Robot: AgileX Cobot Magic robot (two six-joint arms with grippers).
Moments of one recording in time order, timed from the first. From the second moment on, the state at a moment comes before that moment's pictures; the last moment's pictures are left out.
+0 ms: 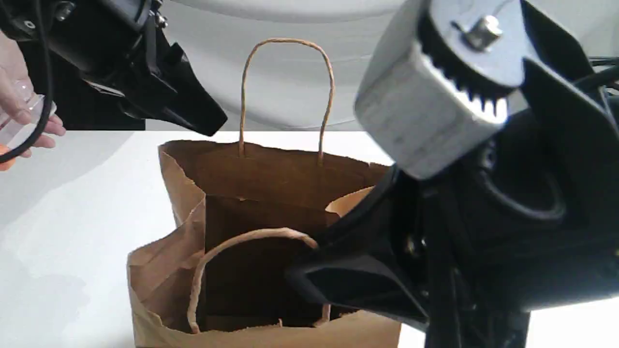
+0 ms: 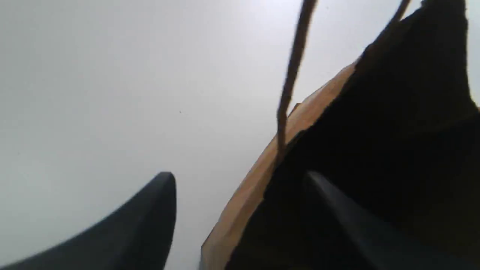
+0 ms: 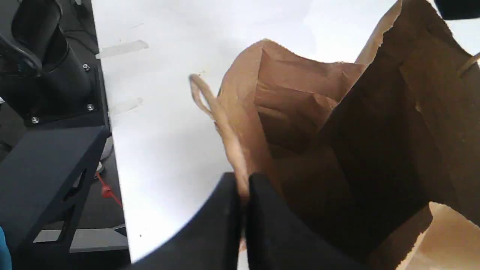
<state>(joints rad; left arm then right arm) -0.30 1.61 -1.57 -0.50 1.22 0.79 0.92 1.13 -1.11 0.30 0.81 -0.44</state>
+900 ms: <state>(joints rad) -0.31 1.68 -1.51 -0.51 1.22 0.80 0.92 1.13 -1.11 0.30 0.81 -0.44</state>
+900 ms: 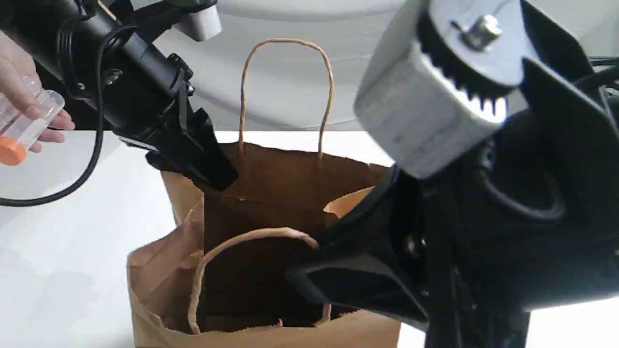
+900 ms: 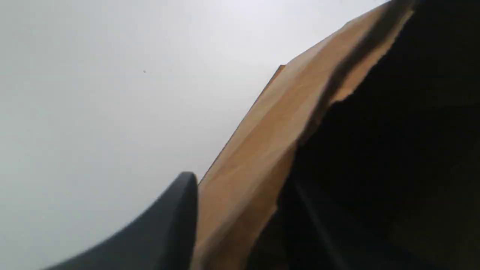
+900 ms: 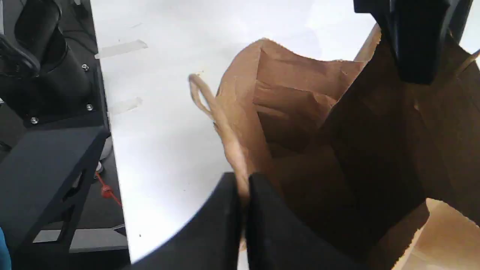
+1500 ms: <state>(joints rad) -0.31 1.68 -1.51 -0.53 1.22 0.81 0.92 1.13 -1.19 0.28 0.81 -0.40</state>
